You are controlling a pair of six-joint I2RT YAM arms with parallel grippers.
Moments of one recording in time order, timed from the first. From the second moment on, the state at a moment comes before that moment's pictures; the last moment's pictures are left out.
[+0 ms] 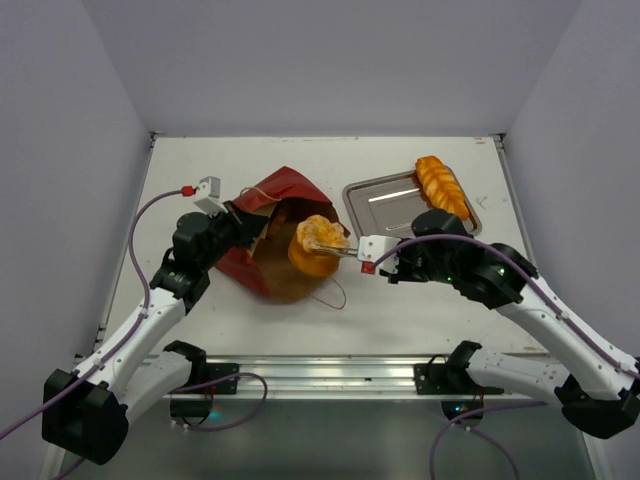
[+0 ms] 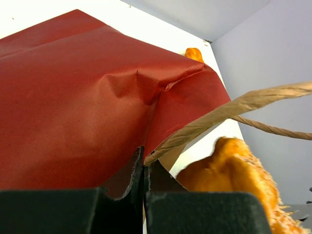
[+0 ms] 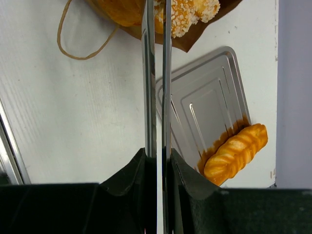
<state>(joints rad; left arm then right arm) -0.34 0.92 0.60 0.11 0.15 -0.69 0.83 1.00 1.22 -0.99 0.02 -0.76</state>
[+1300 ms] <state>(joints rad) -0.34 0.82 0.60 0.01 0.16 -0.62 0.27 1.52 1.07 -0.35 0.32 -0.82</state>
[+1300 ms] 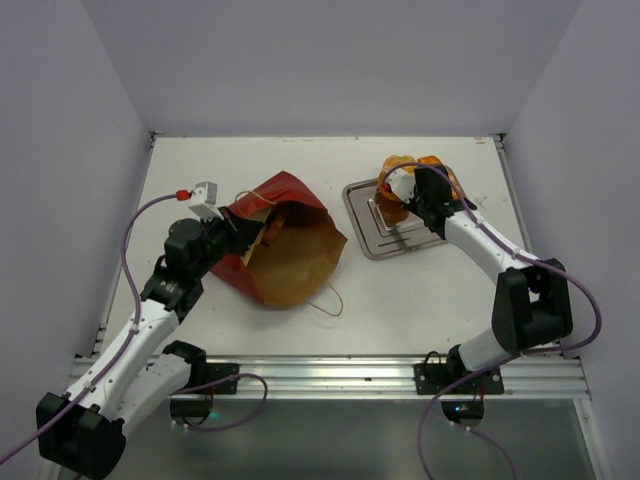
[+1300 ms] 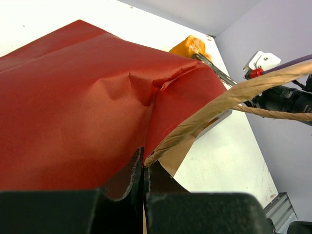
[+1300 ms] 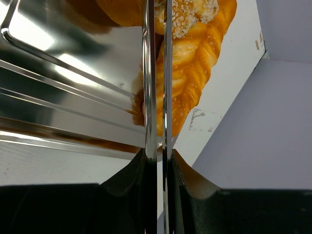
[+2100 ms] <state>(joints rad) -0.34 0.81 0.60 0.00 0.16 -0.62 0.22 1.49 1.05 -0.41 0.24 -0.79</state>
